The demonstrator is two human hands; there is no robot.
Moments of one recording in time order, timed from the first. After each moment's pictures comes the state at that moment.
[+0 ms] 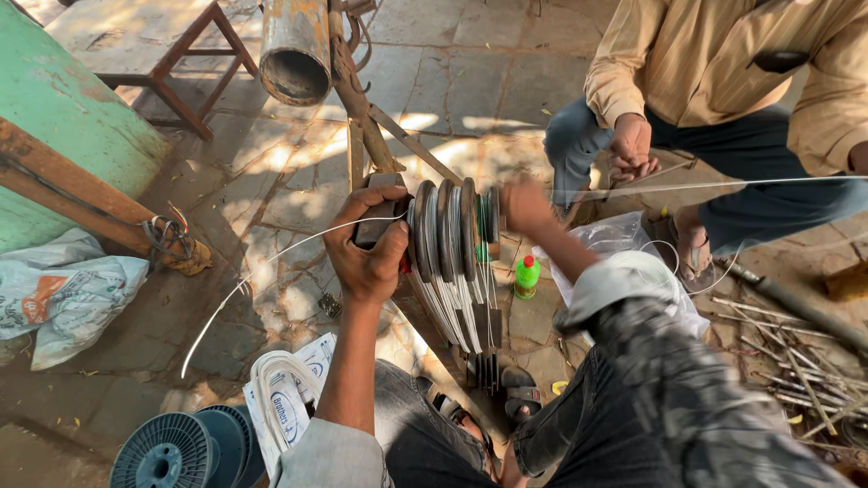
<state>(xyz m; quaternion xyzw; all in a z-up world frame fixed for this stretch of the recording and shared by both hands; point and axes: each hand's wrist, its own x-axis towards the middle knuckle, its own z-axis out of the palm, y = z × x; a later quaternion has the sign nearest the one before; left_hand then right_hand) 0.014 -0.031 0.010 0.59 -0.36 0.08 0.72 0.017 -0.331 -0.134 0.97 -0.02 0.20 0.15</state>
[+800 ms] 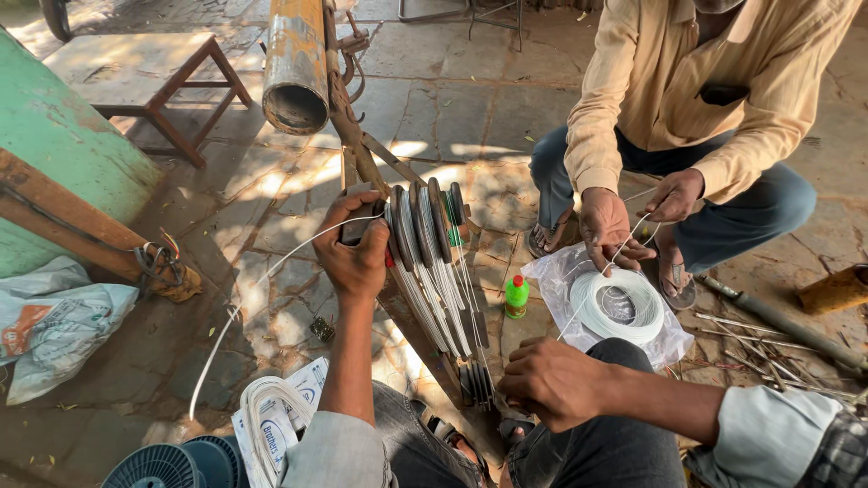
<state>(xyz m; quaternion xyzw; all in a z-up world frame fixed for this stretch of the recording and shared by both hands) 0.045 -0.043 0.000 0.58 -0.33 0.15 0.73 -0.197 -0.227 -0.043 0.91 0.34 -0.01 -0.25</state>
